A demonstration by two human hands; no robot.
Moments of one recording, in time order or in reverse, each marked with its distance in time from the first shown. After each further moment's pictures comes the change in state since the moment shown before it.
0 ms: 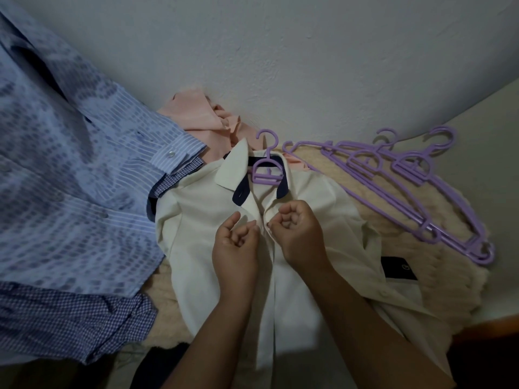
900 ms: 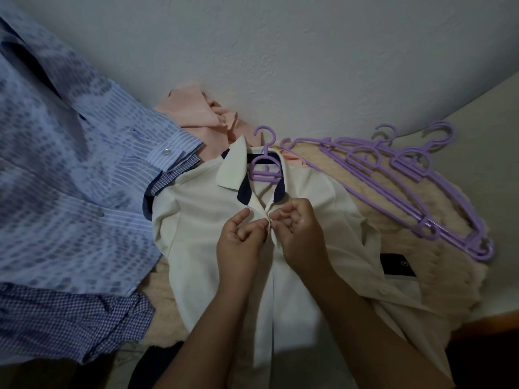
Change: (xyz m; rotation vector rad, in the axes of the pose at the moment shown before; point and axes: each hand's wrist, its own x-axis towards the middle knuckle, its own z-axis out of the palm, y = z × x) left_hand 0.006 -0.005 0.006 -0.050 -0.146 -0.082; right_hand -0.007 -0.001 -0.009 -0.079 -0.040 -0.104
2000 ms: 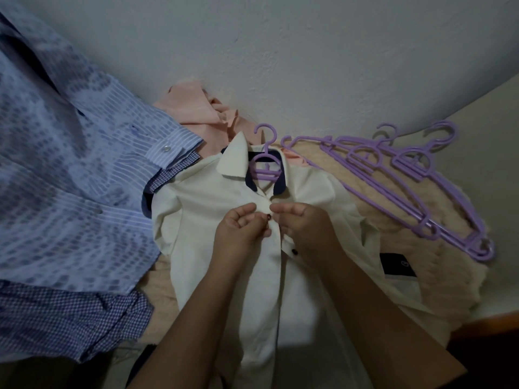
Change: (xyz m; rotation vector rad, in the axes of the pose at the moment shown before) left_hand 0.022 0.012 -0.003 -0.196 -0.129 -0.161; right_hand 0.017 -0.013 -0.013 0.282 -0.147 0.421
